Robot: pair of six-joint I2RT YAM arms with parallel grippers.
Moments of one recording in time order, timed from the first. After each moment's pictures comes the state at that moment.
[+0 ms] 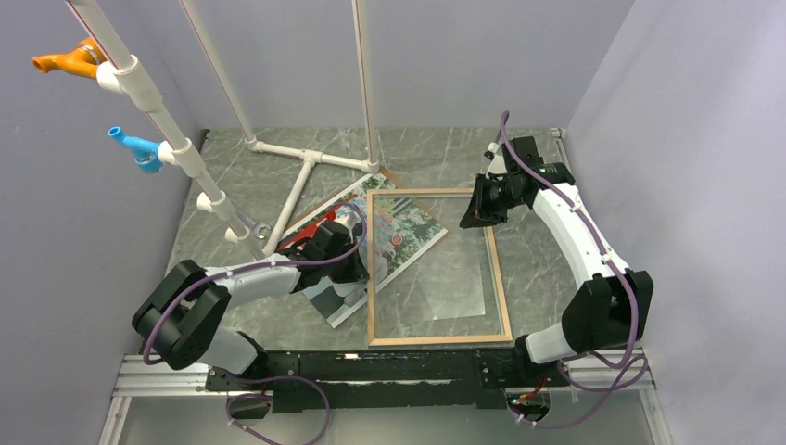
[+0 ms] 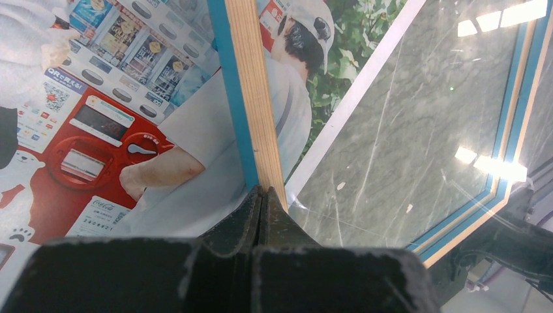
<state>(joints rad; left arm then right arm) -0.68 1.43 0.62 -0.01 0.12 -0.74 0.18 1.45 1.32 -0.97 -0.45 0.35</state>
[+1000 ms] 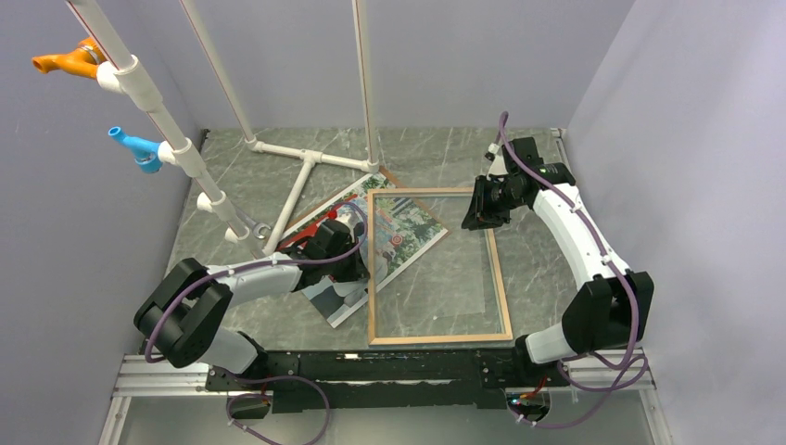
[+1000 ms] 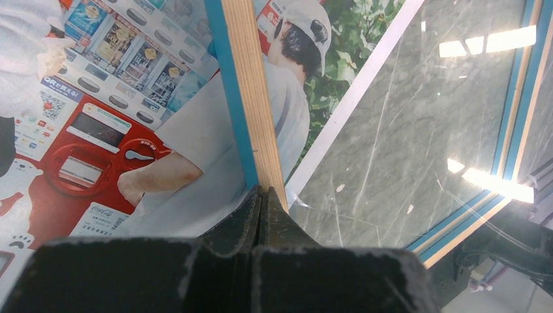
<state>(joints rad) -0.68 1.44 0.63 -0.01 0.12 -0.72 0.18 1.45 1.32 -0.99 -0.39 0.31</state>
